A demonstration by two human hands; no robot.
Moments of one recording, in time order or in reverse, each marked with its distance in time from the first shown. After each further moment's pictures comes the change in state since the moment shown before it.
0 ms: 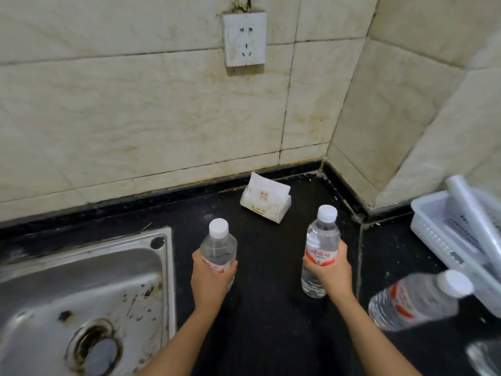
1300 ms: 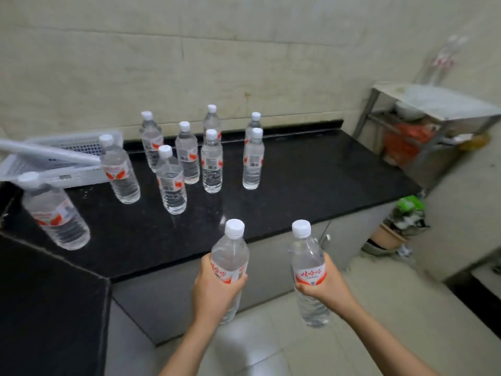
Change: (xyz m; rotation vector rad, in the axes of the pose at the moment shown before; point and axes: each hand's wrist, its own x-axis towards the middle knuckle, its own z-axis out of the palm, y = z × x) left_hand -0.353 -0.026 -0.083 0.189 -1.652 0.672; right_hand -0.601 0.082 -0.117 0.111 1.069 0.555
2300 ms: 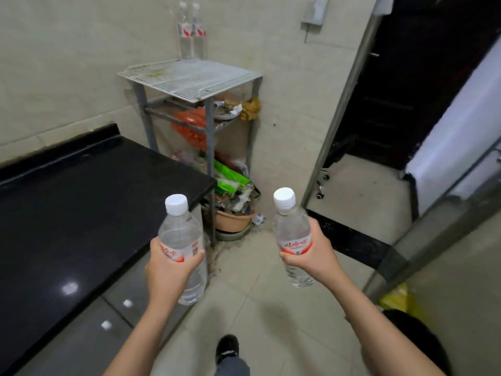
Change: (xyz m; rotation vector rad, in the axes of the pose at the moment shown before) left_hand -0.021 0.213 0.474 -0.082 -0.447 0.302; right_hand 0.012 0.189 -0.440 0.040 0.676 0.171
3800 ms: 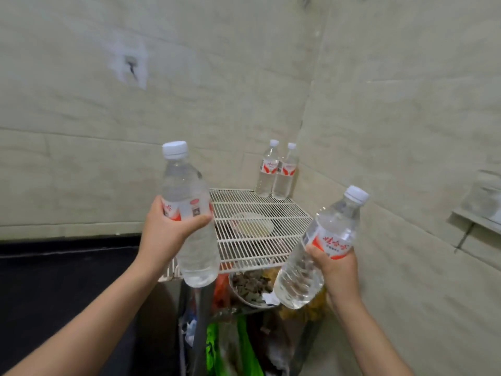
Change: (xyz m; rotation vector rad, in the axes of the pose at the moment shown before) left_hand 0.450 0.274 0.229 -0.296 0.506 0.304; right_hand 0.700 -0.113 -0.023 0.626 -0.269 -0.394
